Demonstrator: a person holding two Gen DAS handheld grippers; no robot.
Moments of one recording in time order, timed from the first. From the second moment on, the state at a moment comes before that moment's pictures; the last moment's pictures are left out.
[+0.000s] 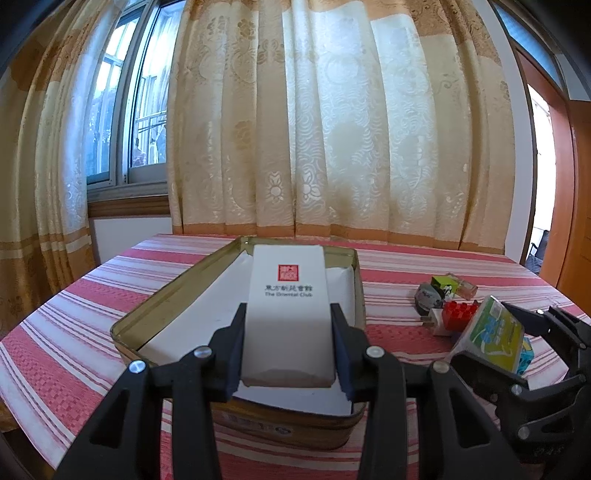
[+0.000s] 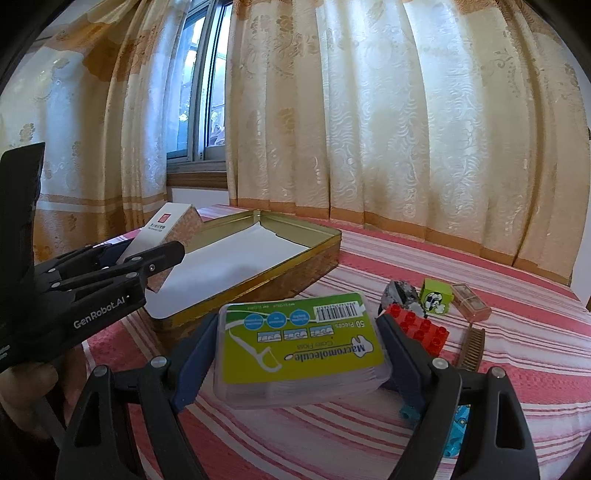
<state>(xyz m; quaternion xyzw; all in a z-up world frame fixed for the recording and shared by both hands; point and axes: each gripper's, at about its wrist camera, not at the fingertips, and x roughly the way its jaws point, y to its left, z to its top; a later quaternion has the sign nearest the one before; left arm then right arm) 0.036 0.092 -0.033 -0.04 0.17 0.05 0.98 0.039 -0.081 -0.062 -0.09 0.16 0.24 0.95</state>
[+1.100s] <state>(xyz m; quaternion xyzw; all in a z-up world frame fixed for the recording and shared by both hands) 0.059 0.125 -0.031 -0.04 0.22 0.04 0.97 0.060 -0.066 -0.066 -0.09 0.23 0.28 0.93</state>
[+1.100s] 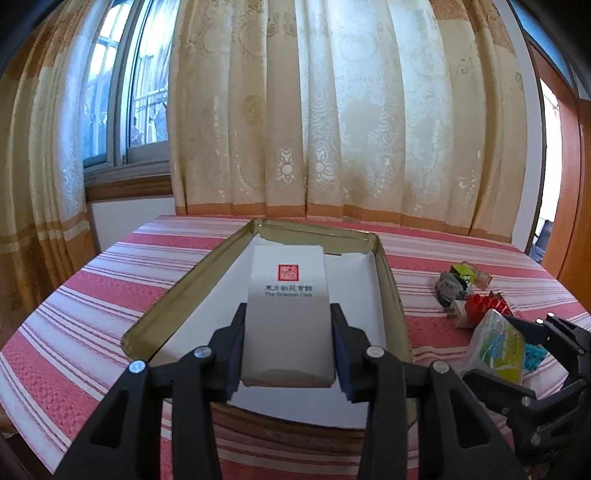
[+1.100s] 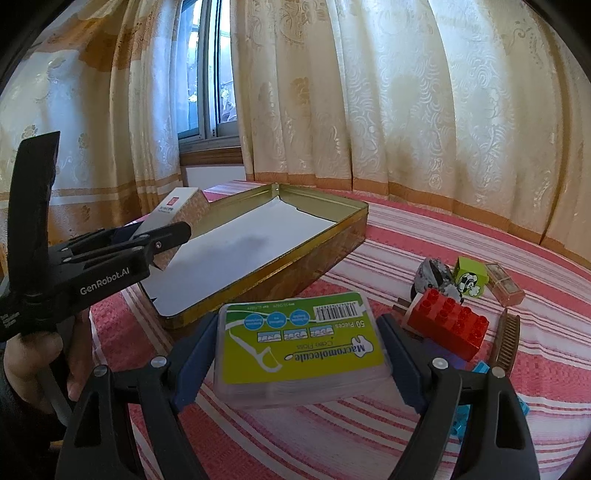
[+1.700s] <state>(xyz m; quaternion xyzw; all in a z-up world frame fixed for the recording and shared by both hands) 0.148 0.155 0.000 -0.01 0.31 0.05 0.95 0.155 0.003 -0.012 -0.11 0.24 0.27 0.92</state>
